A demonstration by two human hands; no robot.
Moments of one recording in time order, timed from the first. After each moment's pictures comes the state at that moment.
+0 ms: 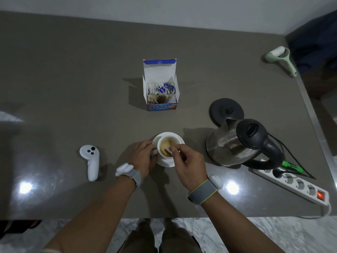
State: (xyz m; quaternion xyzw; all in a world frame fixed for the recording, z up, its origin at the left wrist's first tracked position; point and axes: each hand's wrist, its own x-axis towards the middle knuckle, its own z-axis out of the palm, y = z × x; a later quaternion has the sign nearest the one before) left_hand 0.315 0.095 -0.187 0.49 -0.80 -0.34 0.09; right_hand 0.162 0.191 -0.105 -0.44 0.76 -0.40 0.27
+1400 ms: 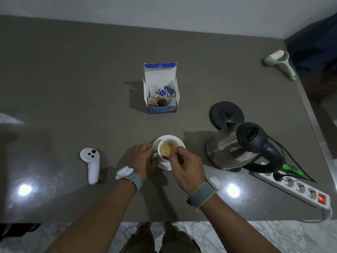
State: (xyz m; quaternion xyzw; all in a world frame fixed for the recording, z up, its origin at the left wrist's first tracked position) left_hand 0.312 0.097 -0.179 0.51 -0.79 -0.33 0.09; right_hand 0.166 0.187 -0.094 -0.47 0.76 -0.36 0.27
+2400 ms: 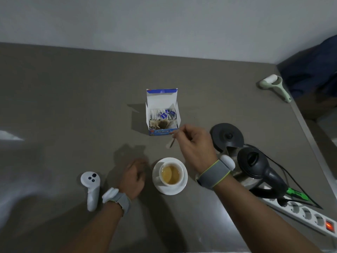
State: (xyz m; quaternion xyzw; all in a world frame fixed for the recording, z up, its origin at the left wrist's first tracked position) left_hand 0.341 0.067 -0.176 0.55 -0.72 -0.38 0.17; right_hand 0.124 0.082 -0.024 -0.46 0.71 -0.45 0.29
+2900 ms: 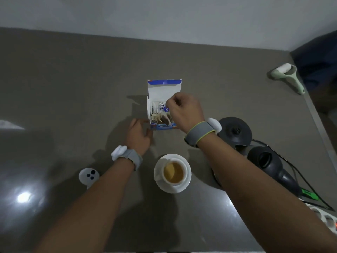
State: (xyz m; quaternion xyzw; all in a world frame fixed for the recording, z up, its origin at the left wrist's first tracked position) left_hand 0.284 -0.044 -0.161 0.56 -0.74 -0.29 0.22; right_hand 0.114 -0.023 -0.046 -0.48 0.74 -0.39 0.26
